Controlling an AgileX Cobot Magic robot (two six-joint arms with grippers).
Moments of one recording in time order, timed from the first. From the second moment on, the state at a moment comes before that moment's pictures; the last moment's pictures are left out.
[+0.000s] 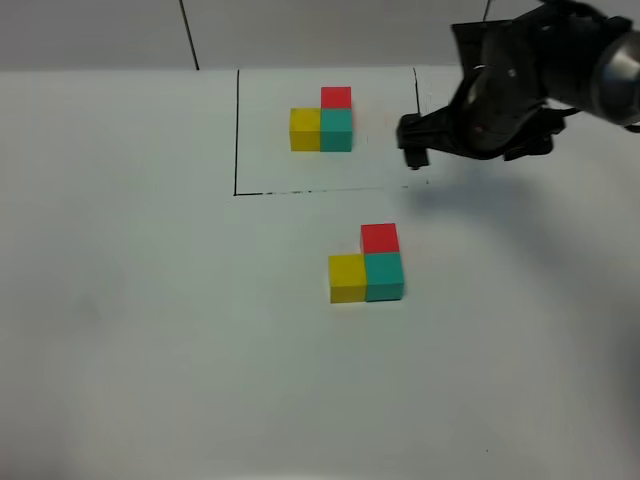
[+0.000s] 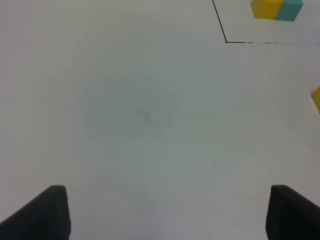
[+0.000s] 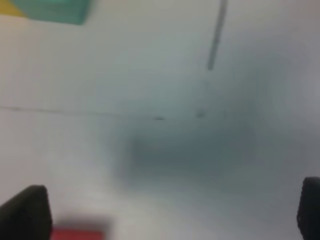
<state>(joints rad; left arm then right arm) -0.04 0.00 -0.50 -0.05 1.07 -0.06 0.26 1.99 -1.50 -0.14 0.73 0.28</state>
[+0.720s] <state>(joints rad) -0.04 0.00 -0.50 -0.05 1.07 -0.06 -0.06 1.46 -1.12 0.03 0.83 -0.01</state>
